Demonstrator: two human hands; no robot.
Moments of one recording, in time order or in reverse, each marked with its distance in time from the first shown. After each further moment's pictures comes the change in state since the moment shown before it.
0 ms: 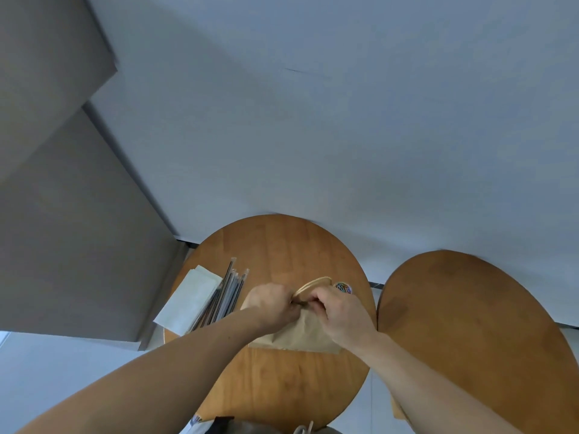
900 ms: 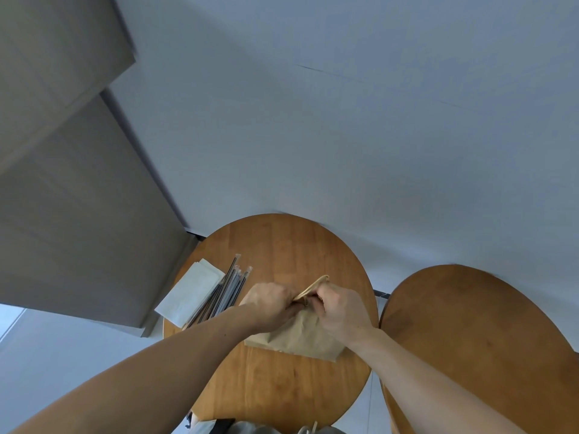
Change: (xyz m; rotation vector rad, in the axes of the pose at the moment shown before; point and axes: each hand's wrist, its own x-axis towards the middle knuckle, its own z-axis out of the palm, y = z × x) left_hand 0.006 -0.006 0.006 -0.065 0.058 0.126; right_hand 0.020 0.016 -0.005 -0.026 -0.034 0.006
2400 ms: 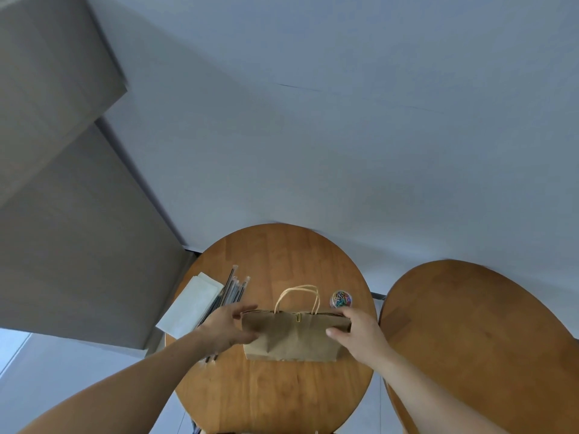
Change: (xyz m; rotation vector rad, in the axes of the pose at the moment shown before) left_hand -0.060 -0.061 0.015 -0.695 -0.069 -0.357; right_hand -0.053 0.054 0.015 0.273 -0.121 0.346
